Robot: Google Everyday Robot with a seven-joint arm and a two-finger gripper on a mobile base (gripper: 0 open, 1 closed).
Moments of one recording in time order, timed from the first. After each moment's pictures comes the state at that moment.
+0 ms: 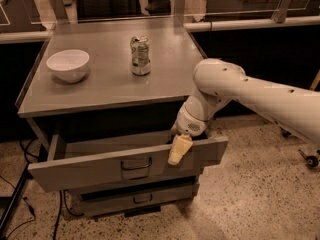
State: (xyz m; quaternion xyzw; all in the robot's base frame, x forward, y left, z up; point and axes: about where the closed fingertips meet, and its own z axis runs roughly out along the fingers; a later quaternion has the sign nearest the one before) arm 0.548 -0.062 0.687 -0.65 0.73 0.16 0.11
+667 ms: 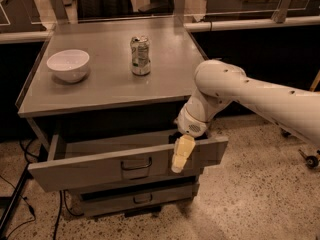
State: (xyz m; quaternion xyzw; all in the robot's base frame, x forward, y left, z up) arm 0.546 -0.062 0.684 -0.65 0.73 0.17 0.11
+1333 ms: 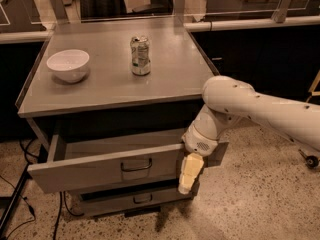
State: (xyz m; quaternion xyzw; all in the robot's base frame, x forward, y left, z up) arm 0.487 -0.084 0.660 -0.62 0.75 0.20 0.06
